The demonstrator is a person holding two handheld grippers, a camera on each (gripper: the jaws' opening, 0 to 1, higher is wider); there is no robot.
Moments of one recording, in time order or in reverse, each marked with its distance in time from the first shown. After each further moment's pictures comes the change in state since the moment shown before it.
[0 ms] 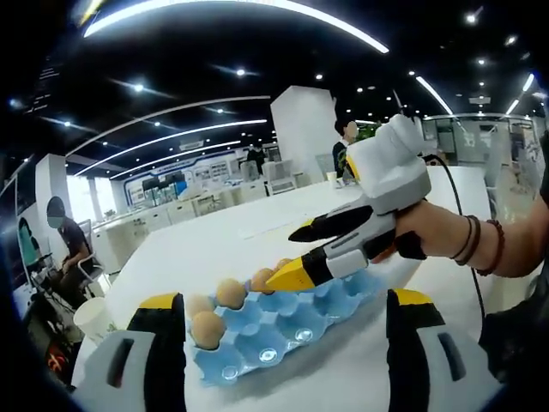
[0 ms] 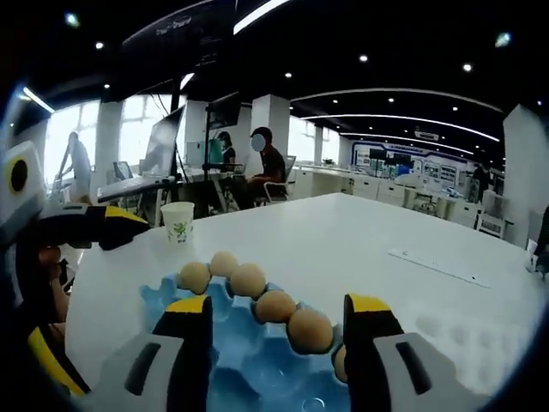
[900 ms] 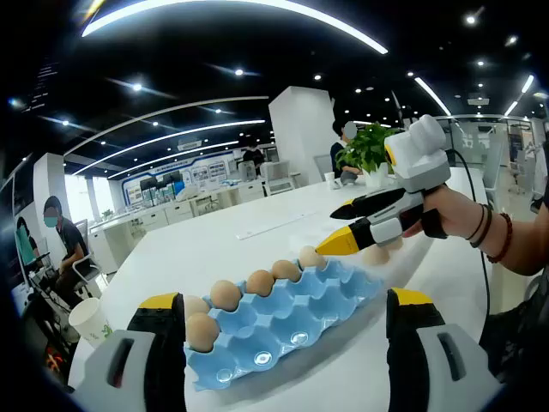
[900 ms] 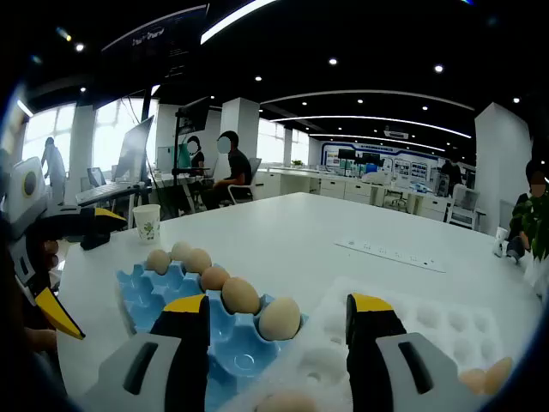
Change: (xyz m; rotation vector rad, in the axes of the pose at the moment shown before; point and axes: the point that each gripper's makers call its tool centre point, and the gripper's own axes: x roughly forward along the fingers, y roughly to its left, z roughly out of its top) left arm 0.001 -0.005 0.001 -0.002 0.000 -0.010; right arm -0.063 -0.063 -0.015 0.047 -0.003 -0.163
